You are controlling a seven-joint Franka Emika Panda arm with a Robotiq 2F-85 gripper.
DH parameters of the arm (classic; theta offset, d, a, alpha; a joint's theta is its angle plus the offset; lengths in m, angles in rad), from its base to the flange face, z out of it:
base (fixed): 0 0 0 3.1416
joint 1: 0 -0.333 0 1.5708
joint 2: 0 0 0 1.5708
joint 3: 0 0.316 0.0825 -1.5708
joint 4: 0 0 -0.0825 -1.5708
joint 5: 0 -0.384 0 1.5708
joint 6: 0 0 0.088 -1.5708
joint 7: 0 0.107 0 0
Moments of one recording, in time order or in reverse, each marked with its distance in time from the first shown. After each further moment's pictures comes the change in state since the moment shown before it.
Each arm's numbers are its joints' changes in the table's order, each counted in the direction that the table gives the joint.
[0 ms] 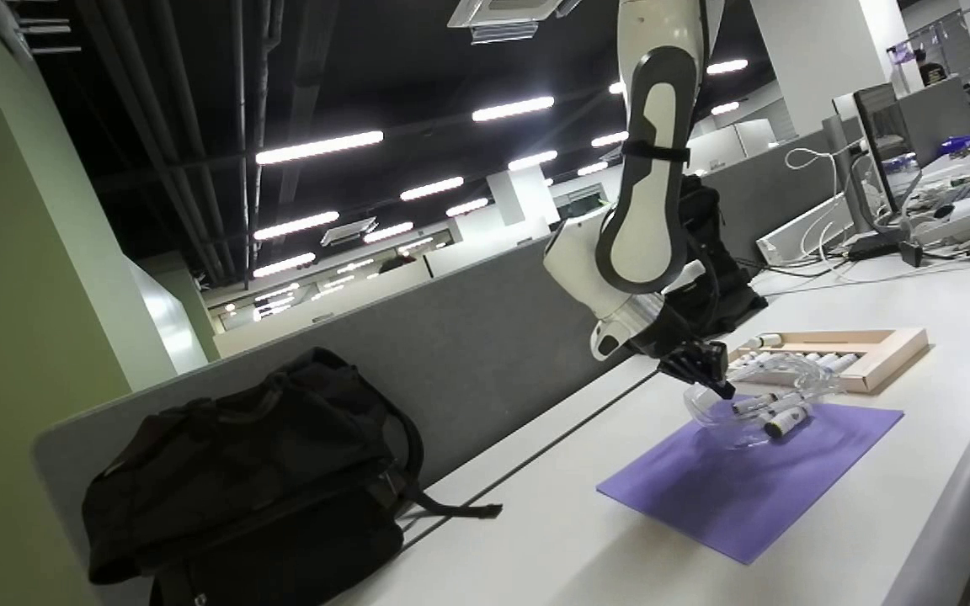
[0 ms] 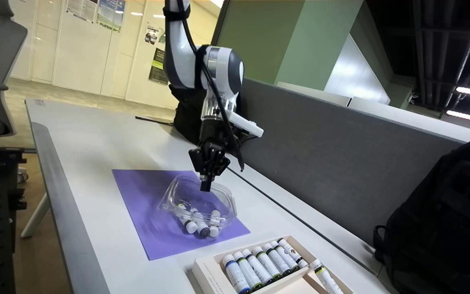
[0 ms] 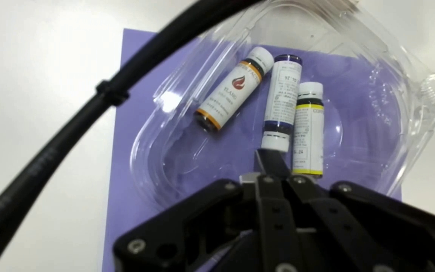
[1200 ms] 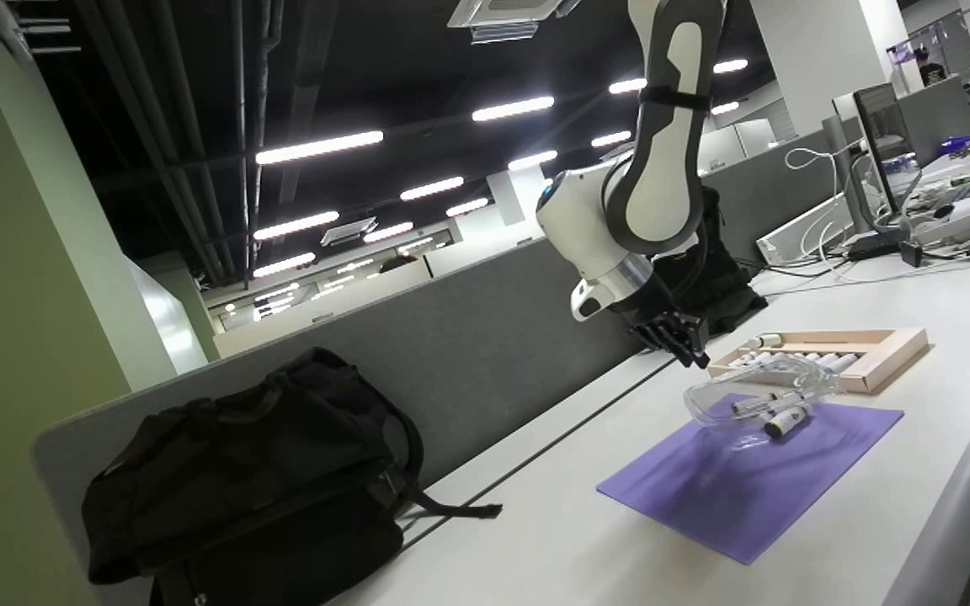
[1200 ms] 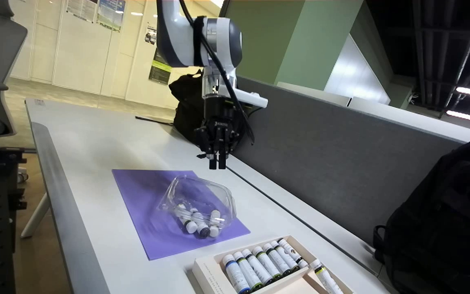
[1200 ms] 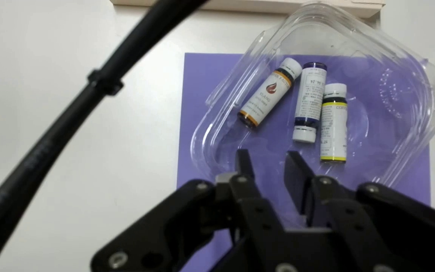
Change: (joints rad) arm -0.010 -0.167 0.001 0.104 0.114 -0.107 0.158
